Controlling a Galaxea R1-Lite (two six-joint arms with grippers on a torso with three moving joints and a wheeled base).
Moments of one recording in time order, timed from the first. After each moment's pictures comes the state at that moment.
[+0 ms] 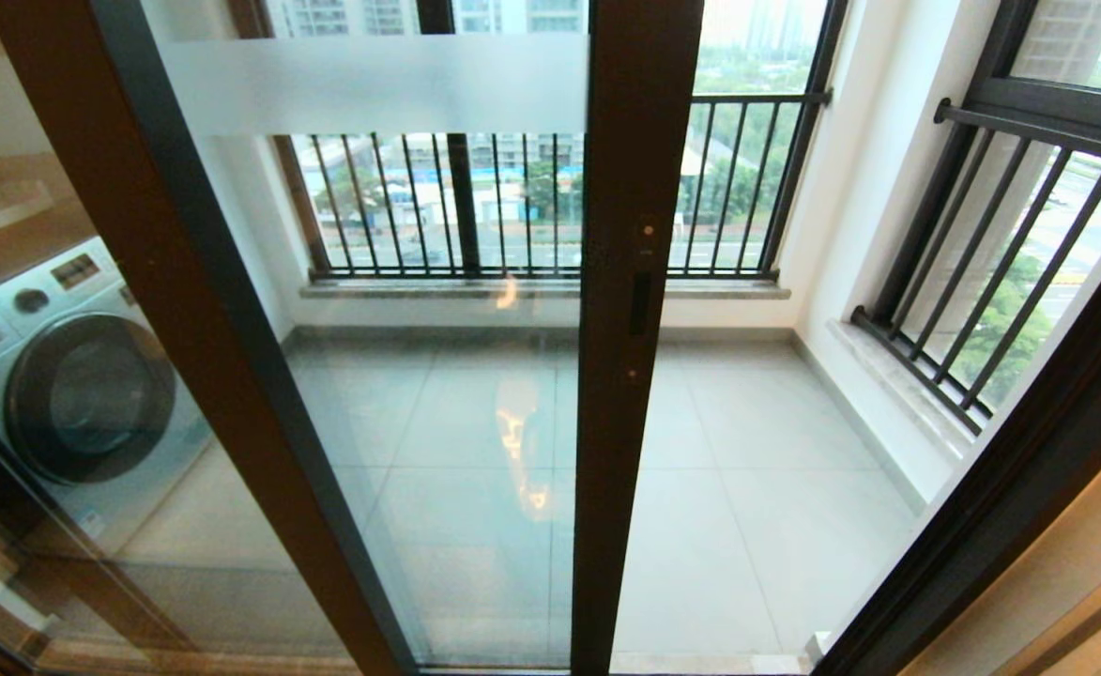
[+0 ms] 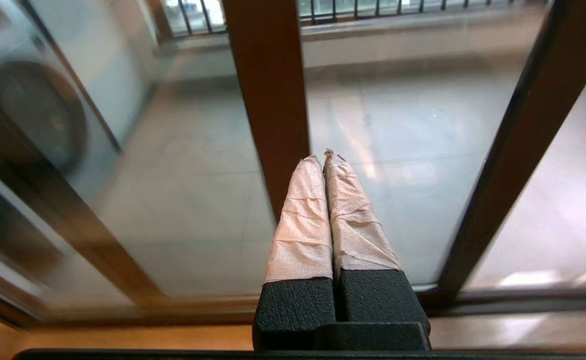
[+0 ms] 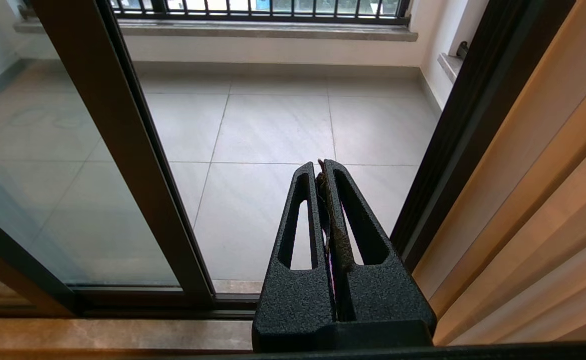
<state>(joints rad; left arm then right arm) -0.01 0.00 0.00 0.00 -0.01 0.06 0.00 0.00 -0.02 0.03 0.02 -0.05</state>
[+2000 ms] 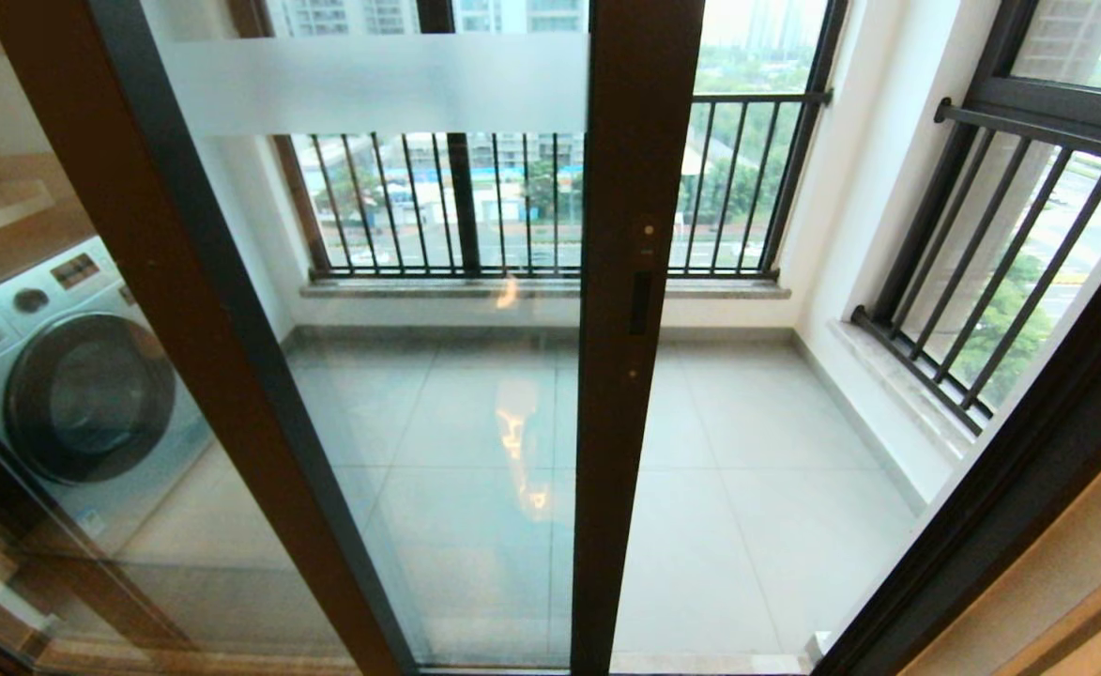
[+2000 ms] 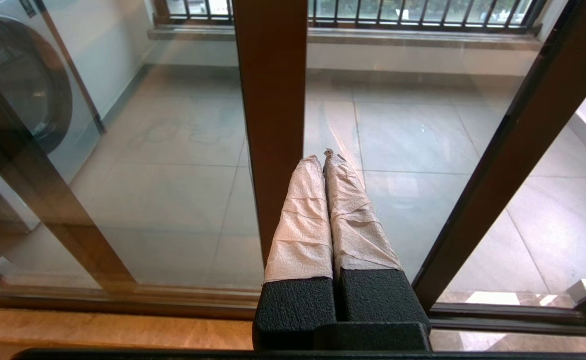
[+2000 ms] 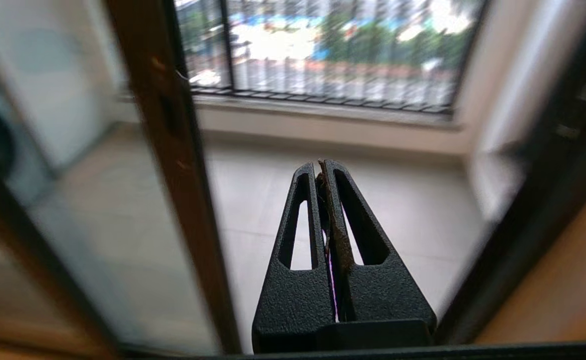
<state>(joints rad) -0.01 0.00 0.00 0.00 0.00 0.00 0.01 0.67 -0.94 0.17 0.21 -0.01</state>
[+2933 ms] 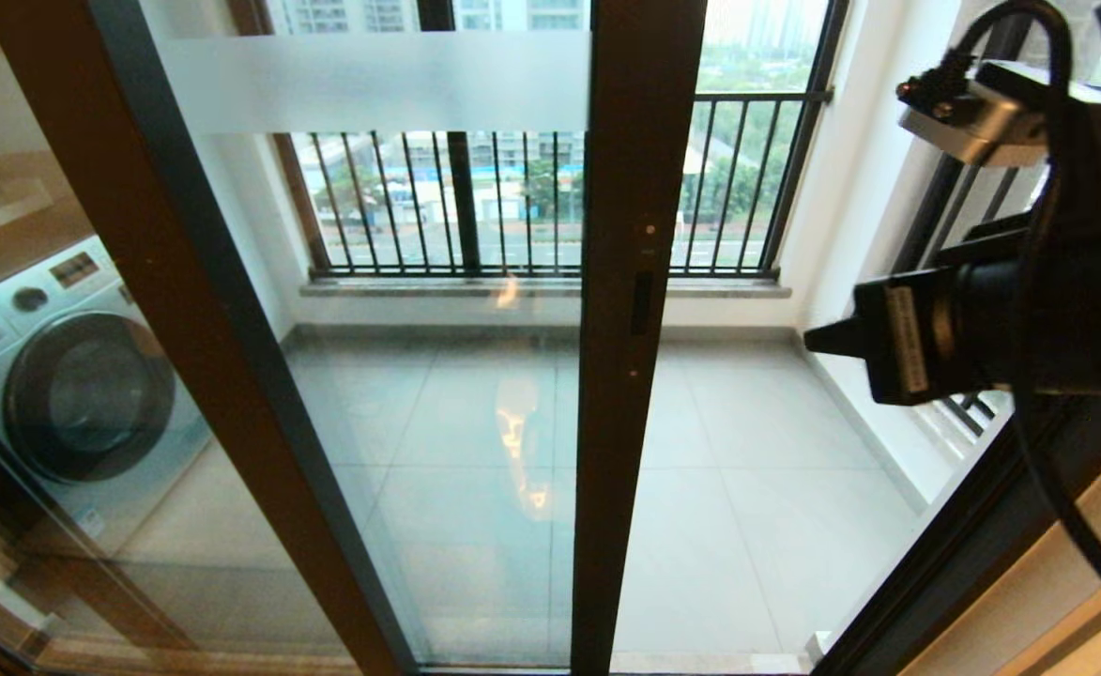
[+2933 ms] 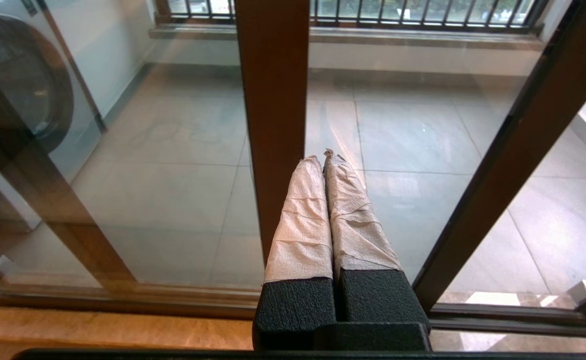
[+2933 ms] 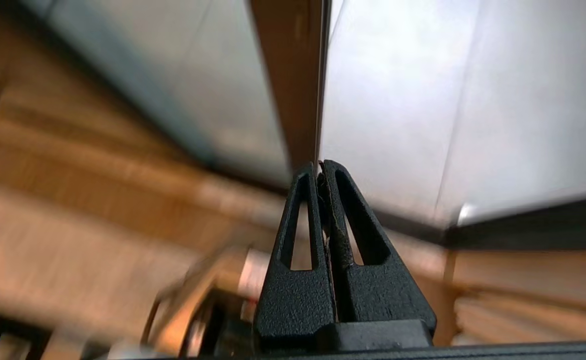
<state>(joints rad) -0.01 0.00 0.00 0.00 0.00 0.00 0.80 1.49 -1.53 0.59 -0.37 0.28</state>
